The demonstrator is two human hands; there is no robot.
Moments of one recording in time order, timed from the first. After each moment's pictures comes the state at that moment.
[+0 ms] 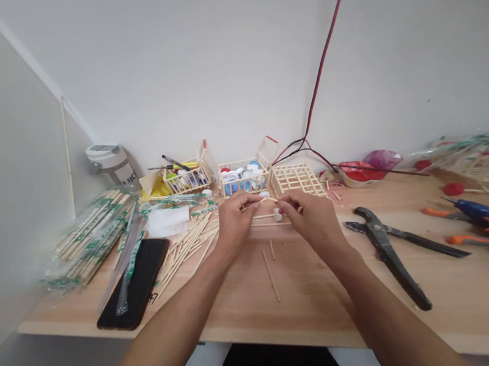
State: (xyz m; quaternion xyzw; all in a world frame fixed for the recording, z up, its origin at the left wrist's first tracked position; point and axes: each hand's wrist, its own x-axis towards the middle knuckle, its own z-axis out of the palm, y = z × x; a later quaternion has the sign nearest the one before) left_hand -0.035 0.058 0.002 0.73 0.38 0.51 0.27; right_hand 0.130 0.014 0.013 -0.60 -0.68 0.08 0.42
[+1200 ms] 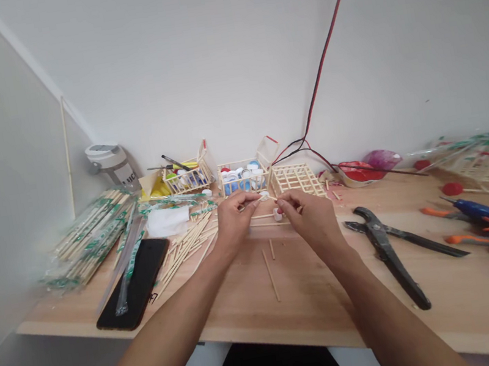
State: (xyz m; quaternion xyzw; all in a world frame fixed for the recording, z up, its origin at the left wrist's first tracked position) left_hand -0.035 0.060 0.003 0.71 0.38 0.52 0.29; right_hand 0.129 0.014 0.011 -0.61 -0.66 0.09 0.43
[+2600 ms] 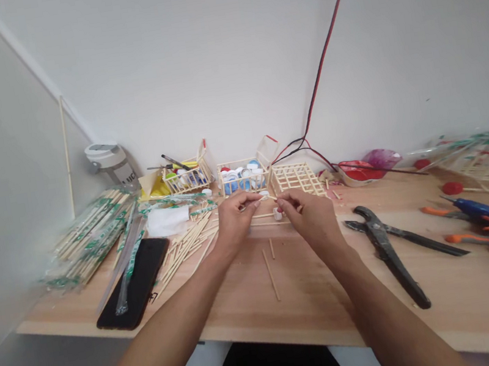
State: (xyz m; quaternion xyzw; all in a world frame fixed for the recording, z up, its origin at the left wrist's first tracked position) left_hand -0.035 0.059 0.003 0.71 0.37 0.52 0.30; right_hand 0.129 0.014 0.011 -0.61 -0.66 0.09 0.43
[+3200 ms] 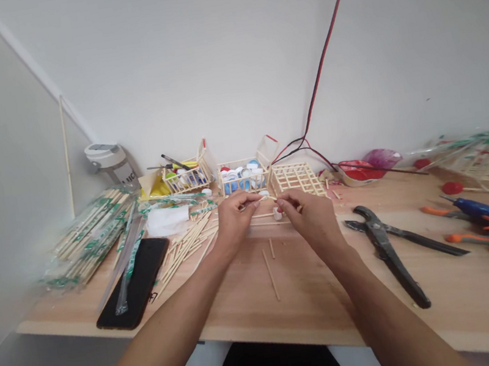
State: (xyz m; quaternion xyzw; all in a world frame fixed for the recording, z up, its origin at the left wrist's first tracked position) left_hand -0.036 0.061 0.001 0.71 0.37 0.52 0.31; right_hand 0.130 0.015 0.009 -0.61 -0.67 0.07 0.42
